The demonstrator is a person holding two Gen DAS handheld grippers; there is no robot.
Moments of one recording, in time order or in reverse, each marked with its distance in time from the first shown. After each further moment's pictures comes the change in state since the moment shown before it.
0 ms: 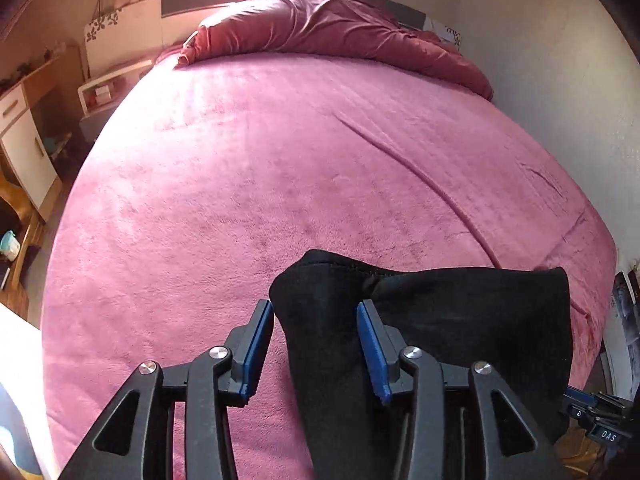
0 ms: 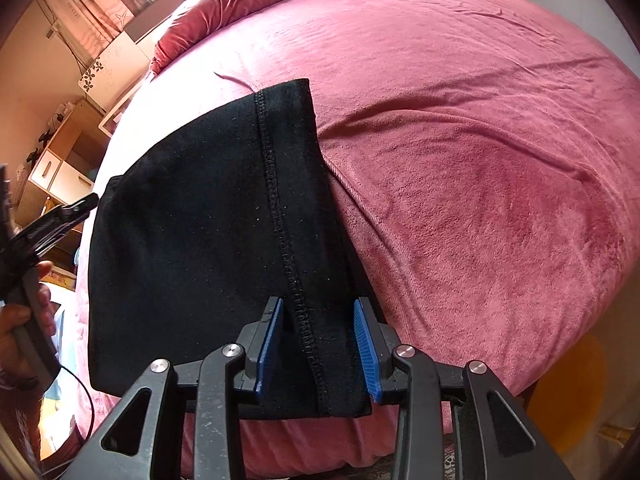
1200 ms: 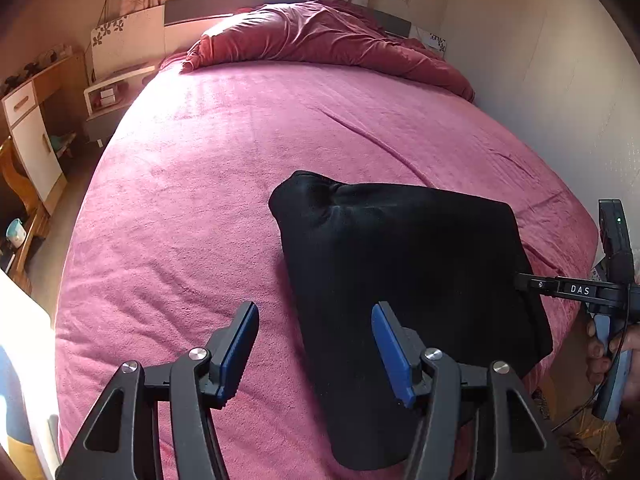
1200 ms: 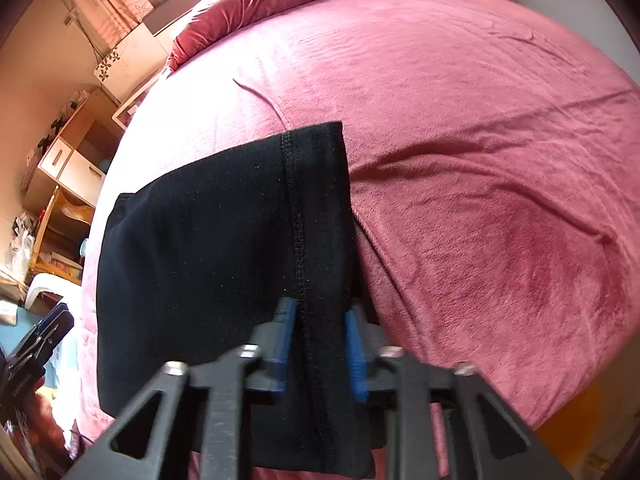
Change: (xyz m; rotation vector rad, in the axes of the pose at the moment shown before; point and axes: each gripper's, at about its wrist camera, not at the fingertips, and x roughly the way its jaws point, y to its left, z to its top) left arm -0.067 -0.008 -0.080 0.003 -0.021 -0.029; right arm 0.001 0.020 0.039 -0.088 -0.008 0.038
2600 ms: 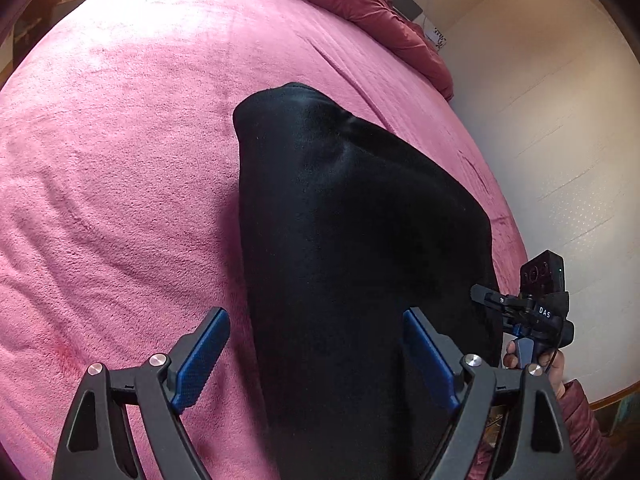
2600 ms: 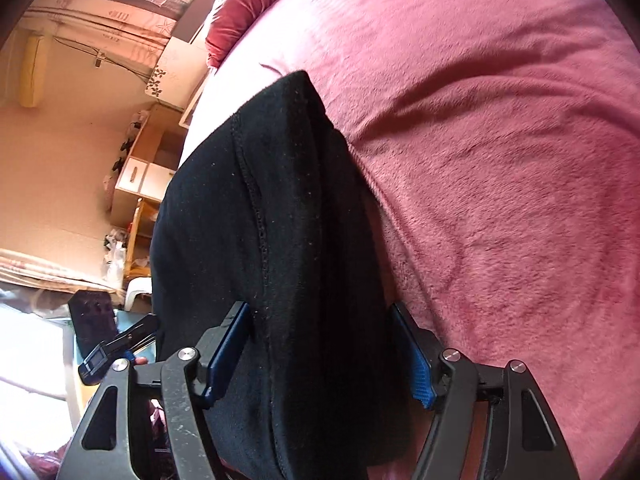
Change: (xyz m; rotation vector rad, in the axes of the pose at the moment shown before) left arm 0.083 0.032 0.002 -0.245 0.215 -0.351; right arm 0.066 -0.067 0.009 0.138 0.154 0.433
